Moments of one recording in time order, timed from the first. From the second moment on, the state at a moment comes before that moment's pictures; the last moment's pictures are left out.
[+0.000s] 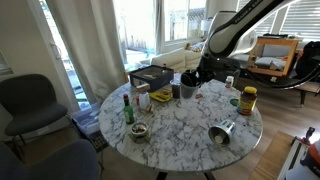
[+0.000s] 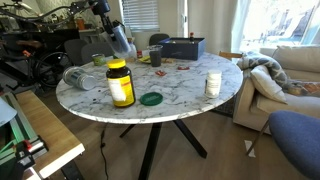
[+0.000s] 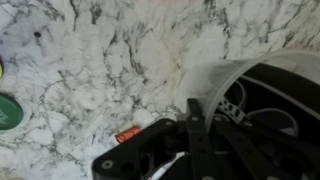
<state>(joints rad) -0.12 -0.21 0.07 -2.60 0.04 2.68 0.56</state>
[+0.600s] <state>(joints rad) -0.25 -0.17 -0.07 -2.36 0.03 2.43 0.74</state>
